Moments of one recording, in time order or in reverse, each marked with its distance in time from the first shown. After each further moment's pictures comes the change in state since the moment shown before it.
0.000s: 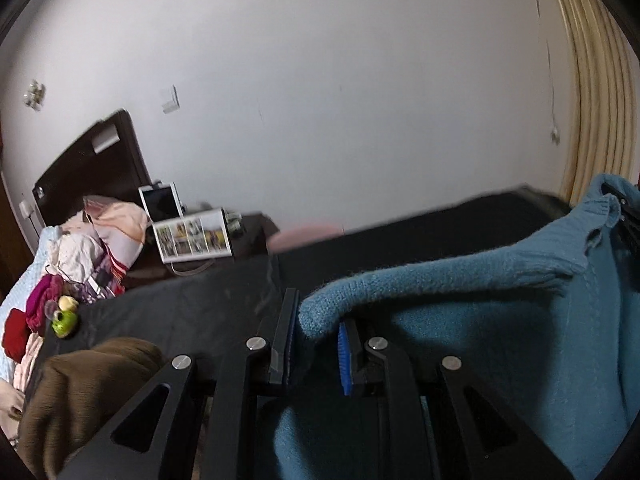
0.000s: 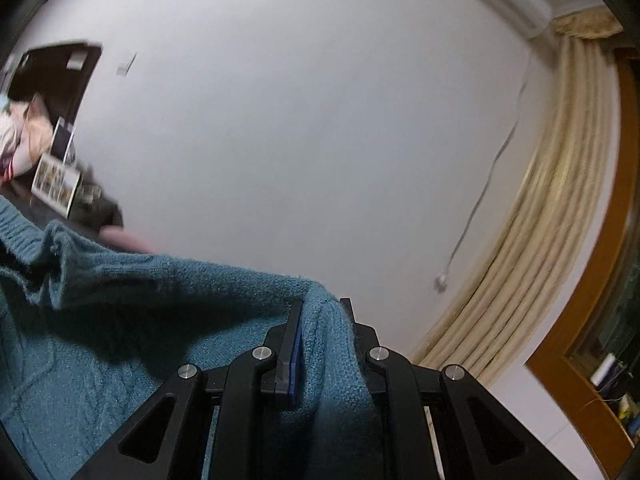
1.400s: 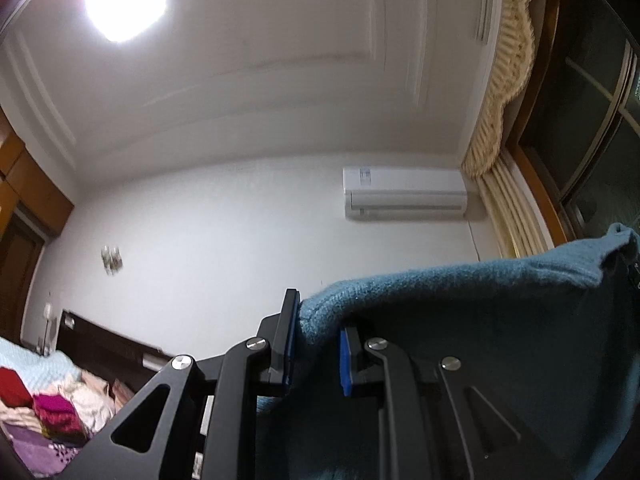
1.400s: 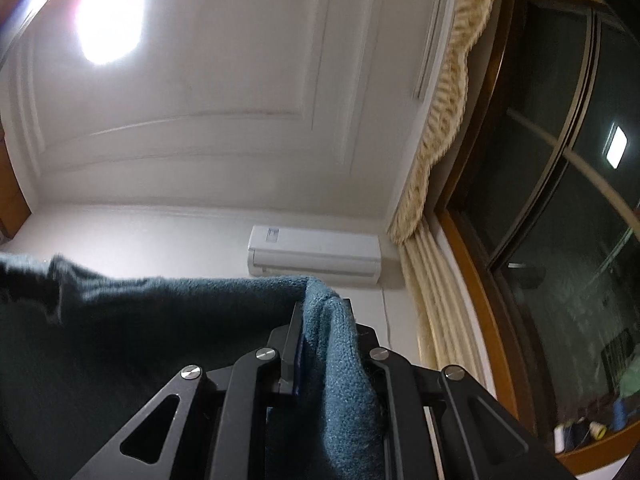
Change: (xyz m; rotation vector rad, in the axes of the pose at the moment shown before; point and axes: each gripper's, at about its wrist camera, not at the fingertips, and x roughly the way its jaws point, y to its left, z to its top) left arm -0.567 0.058 -0.079 -0.218 -1.177 0.015; right arm -0.534 -0.194 -0.017 0.482 -1.093 -0.220
